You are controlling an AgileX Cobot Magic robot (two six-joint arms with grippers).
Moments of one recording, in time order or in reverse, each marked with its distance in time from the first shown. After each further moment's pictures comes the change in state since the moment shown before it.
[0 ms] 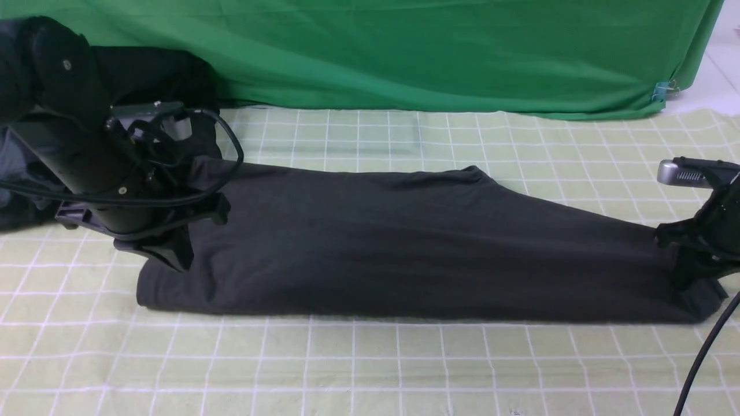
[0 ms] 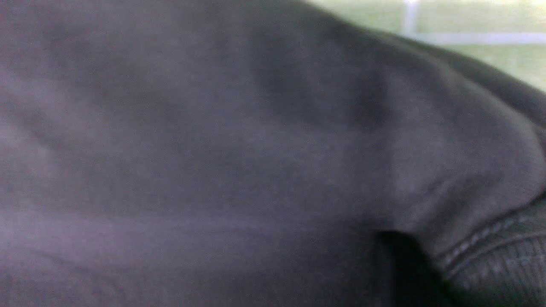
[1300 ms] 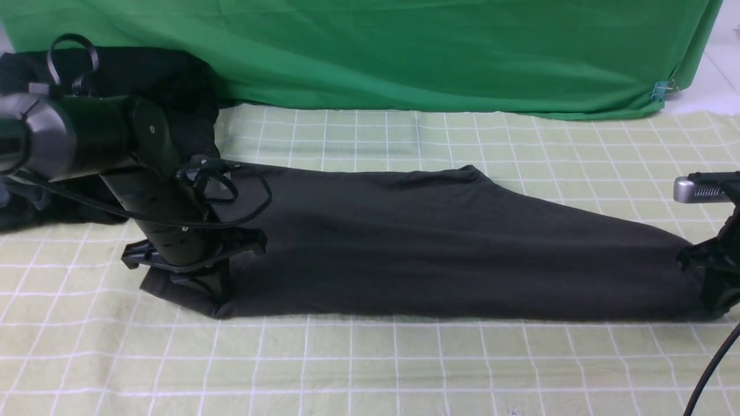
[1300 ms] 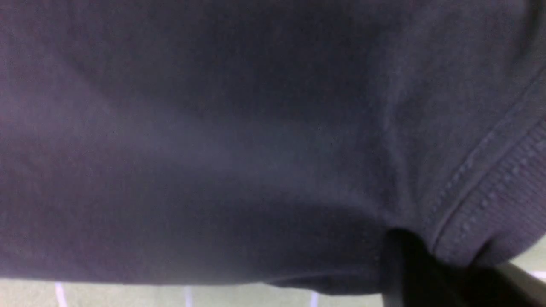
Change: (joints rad) right arm 0.011 -0.126 0.146 -0.126 -0.024 0.018; left arm 0.000 0.313 -0.022 -0.065 -0.155 0.000
